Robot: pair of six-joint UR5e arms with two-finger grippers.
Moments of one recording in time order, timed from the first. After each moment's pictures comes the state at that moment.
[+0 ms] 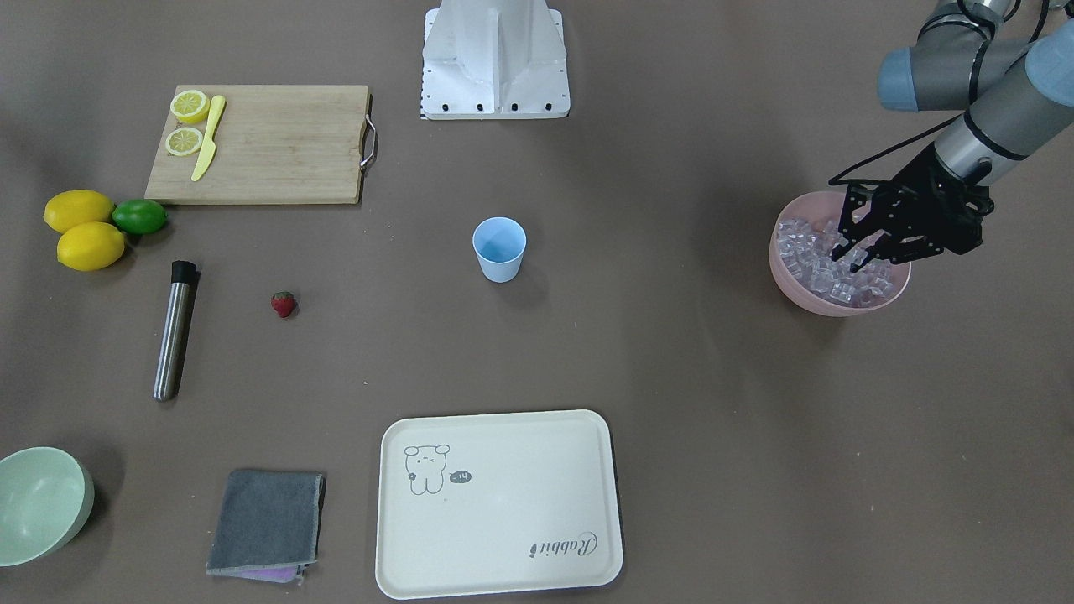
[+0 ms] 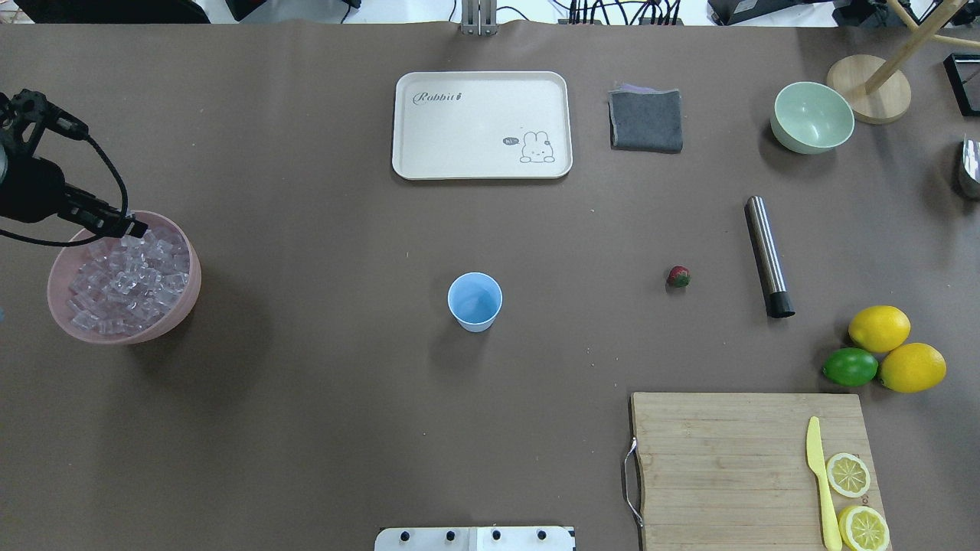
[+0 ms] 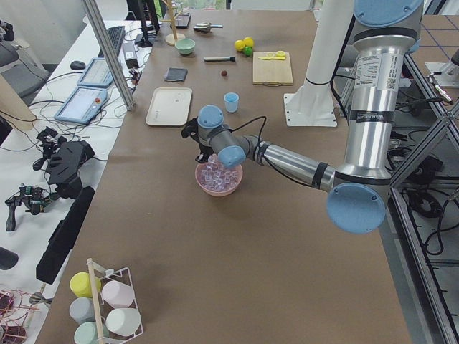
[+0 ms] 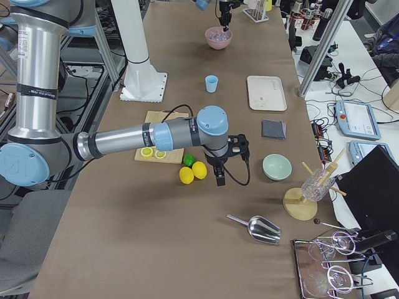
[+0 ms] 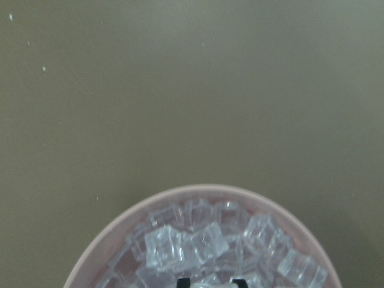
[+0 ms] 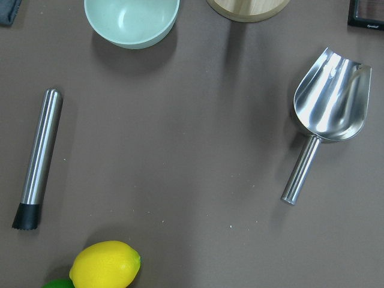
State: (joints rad) left arm -1.02 -1.67 -1.79 -2.14 -2.29 -0.47; right arm 1.54 -1.70 1.92 -1.57 2.39 0.01
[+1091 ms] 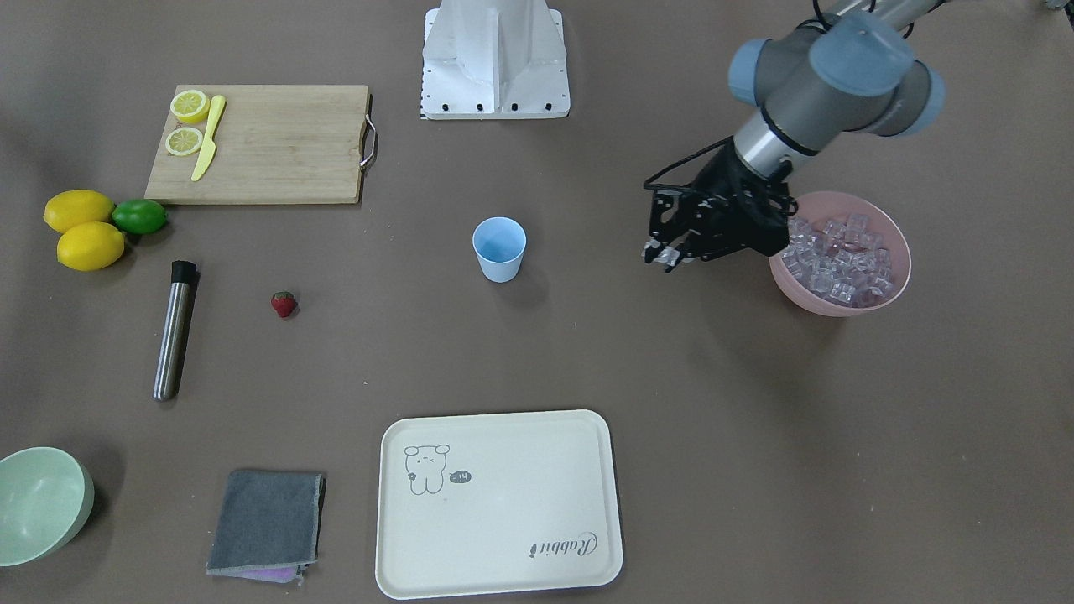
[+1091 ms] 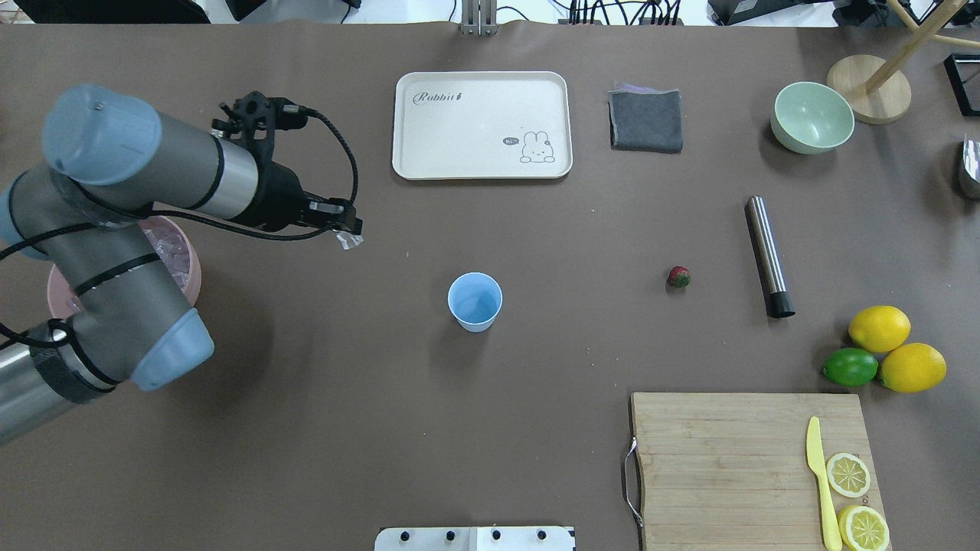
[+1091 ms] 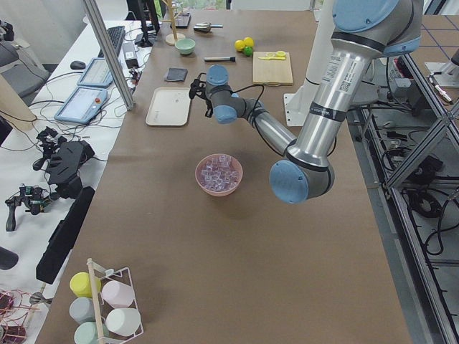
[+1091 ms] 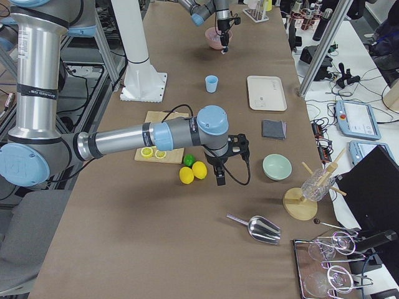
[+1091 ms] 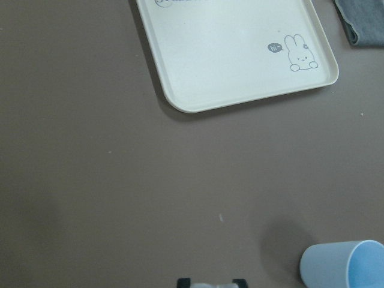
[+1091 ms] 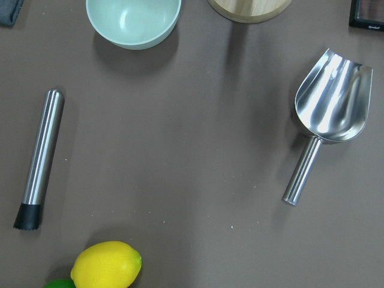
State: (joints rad) left arm -0.71 -2.02 -1.76 -2.14 -2.03 -1.08; right arm 1.54 -1.70 1.92 -1.57 2.39 0.01
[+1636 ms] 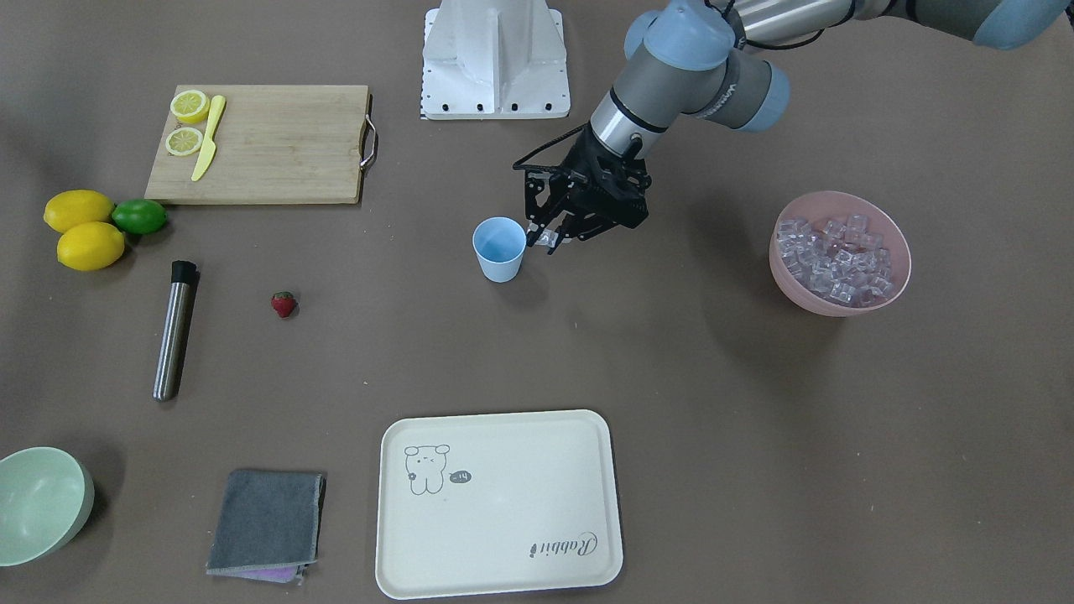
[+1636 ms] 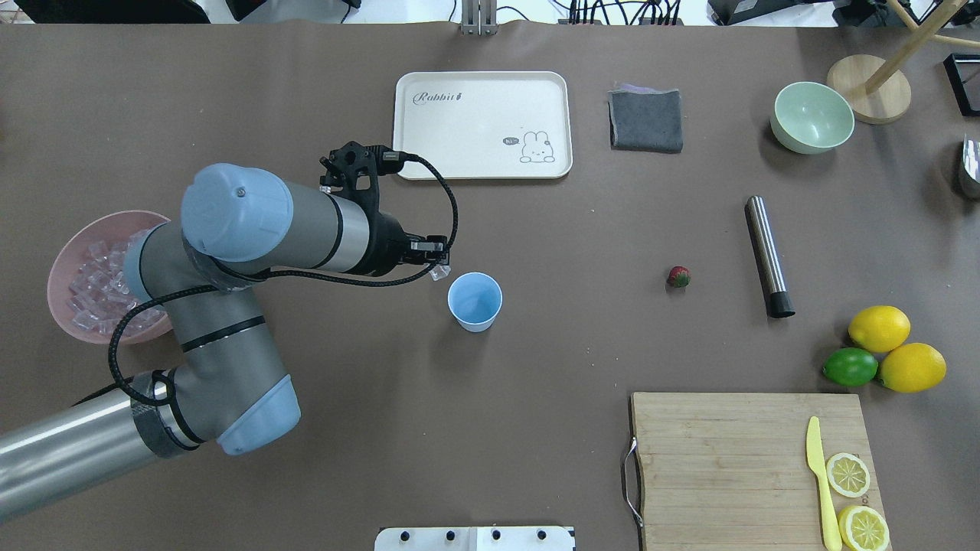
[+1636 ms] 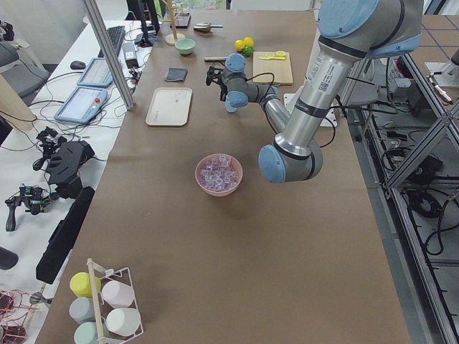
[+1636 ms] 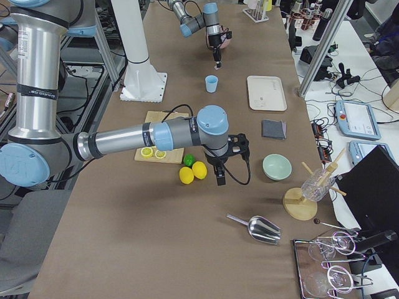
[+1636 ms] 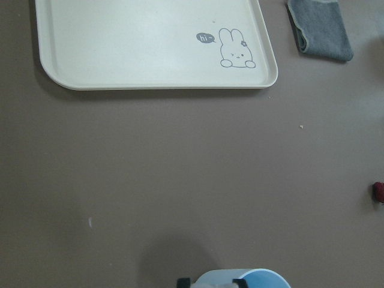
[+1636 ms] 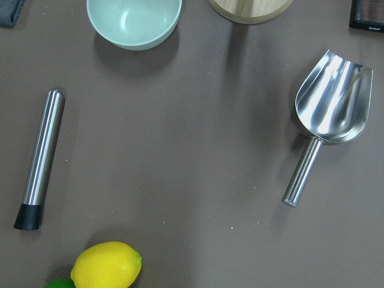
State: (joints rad) left arm -0.54 -2.13 -1.72 -2.14 -1.83 -1.23; right arm 1.54 -1.70 1.92 -1.57 2.39 0.01
